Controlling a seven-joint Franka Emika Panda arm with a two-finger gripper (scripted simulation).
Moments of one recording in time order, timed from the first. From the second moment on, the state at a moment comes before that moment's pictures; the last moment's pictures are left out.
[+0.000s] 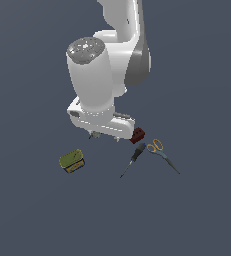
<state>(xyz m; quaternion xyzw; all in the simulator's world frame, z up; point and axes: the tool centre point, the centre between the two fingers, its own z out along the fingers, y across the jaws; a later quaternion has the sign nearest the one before) 0.035 -0.038 0.226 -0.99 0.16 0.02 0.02</state>
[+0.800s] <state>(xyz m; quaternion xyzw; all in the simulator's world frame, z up) 0.055 -0.167 0.127 -0.90 0.44 0.00 0.01</state>
